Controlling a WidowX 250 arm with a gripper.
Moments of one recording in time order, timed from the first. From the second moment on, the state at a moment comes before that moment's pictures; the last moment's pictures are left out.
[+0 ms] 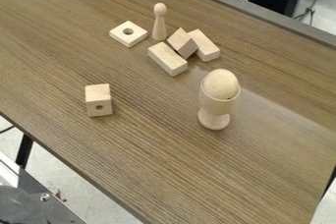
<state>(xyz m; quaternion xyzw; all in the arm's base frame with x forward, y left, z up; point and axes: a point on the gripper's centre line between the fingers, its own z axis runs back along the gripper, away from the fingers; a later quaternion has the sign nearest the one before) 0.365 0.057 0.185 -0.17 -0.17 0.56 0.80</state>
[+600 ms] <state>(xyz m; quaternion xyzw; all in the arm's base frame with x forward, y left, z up) 0.356 0.095 0.157 -0.12 -0.18 0.61 0.76</state>
